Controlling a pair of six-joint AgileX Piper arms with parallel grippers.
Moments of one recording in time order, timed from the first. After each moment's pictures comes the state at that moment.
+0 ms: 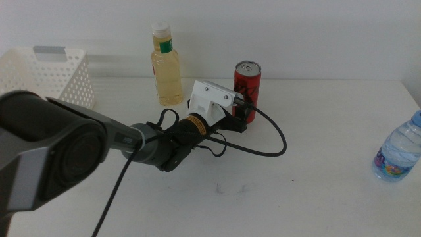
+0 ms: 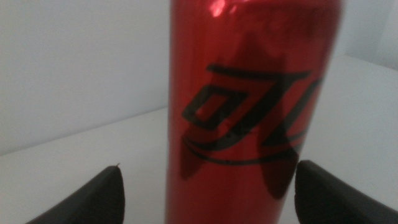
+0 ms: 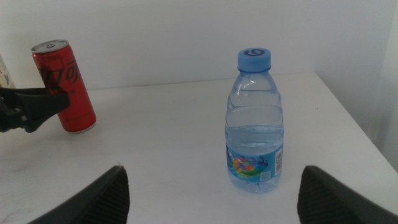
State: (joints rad) left arm -0.49 2.33 -1.29 0.28 -0.84 -0.29; right arm 0.03 0.00 0.00 -0.01 0.25 0.10
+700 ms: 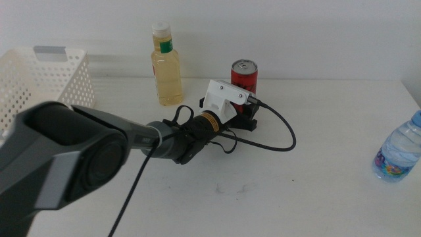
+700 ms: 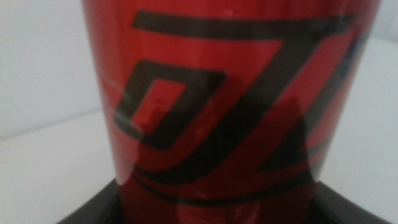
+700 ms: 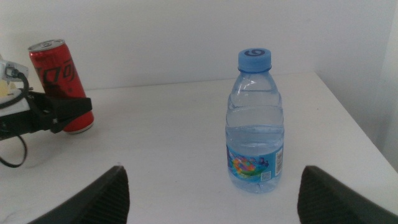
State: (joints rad) left arm -0.52 2.44 -1.49 0.28 -0.71 -0.30; right arm 0.03 0.00 0.00 -0.01 0.25 0.10
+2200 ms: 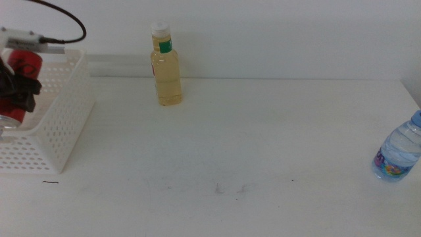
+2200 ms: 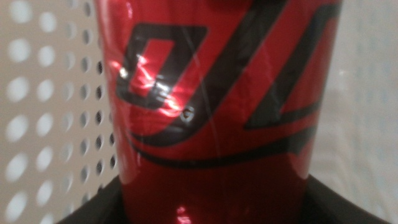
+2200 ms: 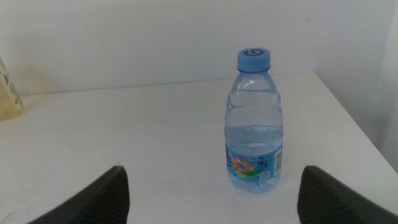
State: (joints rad) left arm 0.24 1.90 -1.55 0.02 0.95 0.27; right arm 0.03 0.00 0.00 -0.01 0.25 0.10
